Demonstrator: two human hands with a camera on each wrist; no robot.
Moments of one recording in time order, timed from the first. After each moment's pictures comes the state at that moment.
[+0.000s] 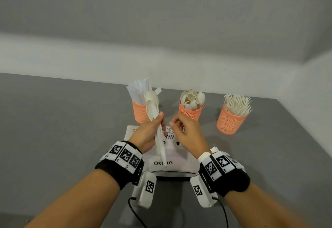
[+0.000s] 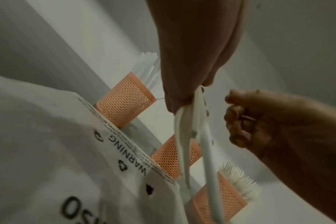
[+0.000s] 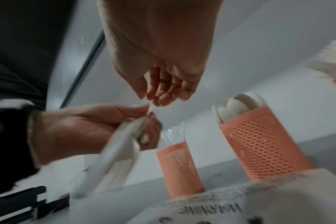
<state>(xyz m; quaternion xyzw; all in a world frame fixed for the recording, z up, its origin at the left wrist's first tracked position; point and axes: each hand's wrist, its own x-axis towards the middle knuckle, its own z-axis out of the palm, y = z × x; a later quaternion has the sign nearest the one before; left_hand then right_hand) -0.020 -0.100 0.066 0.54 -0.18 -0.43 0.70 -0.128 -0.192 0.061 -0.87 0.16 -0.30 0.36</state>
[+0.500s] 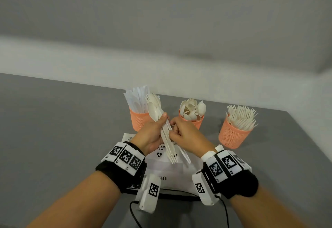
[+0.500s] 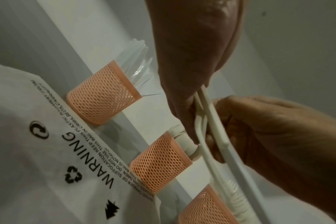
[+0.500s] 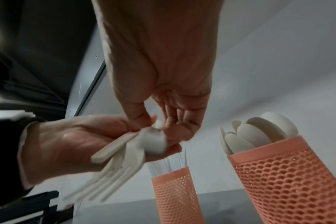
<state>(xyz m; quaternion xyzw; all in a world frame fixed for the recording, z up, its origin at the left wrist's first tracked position) -0.020 -0.138 0.080 0.50 -0.15 -0.44 0.73 -0.110 -0.227 0.088 -0.93 0.15 -0.10 0.32</state>
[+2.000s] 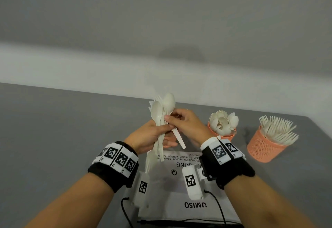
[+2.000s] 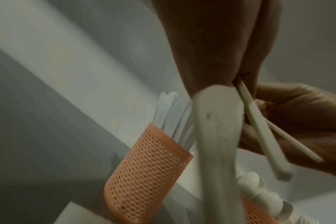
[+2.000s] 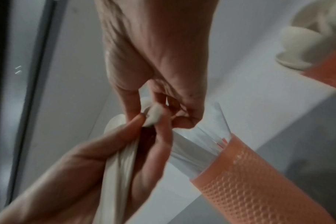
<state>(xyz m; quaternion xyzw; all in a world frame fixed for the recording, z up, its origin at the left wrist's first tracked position) 0.103 -0.094 0.083 0.50 -0.30 -0.52 0.62 0.013 -0.203 0.102 -0.76 0.19 -0.18 0.59</state>
